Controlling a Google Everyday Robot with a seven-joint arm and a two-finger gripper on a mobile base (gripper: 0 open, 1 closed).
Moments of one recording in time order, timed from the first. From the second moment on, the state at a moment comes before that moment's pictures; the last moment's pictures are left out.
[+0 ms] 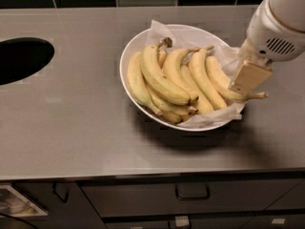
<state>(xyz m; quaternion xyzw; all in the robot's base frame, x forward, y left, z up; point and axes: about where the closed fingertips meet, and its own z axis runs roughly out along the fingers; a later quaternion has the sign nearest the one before) 0.462 -0.190 0.981 -0.53 0.82 -0.10 0.19</state>
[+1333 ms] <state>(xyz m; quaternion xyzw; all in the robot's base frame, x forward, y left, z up) 0.489 -0.185 0.926 -0.53 0.83 -0.04 0.16</state>
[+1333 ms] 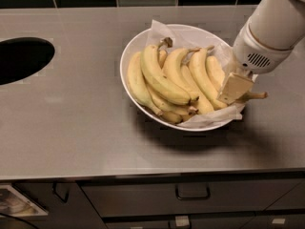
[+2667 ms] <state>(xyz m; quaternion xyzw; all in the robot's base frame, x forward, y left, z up) 0.494 -0.194 0.901 -0.52 0.84 -0.06 0.12</state>
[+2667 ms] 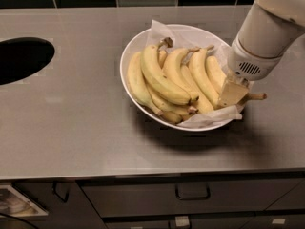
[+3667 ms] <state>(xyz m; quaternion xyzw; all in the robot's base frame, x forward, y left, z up) 0.488 -0.213 0.919 -0.45 0.87 -0.18 0.10</state>
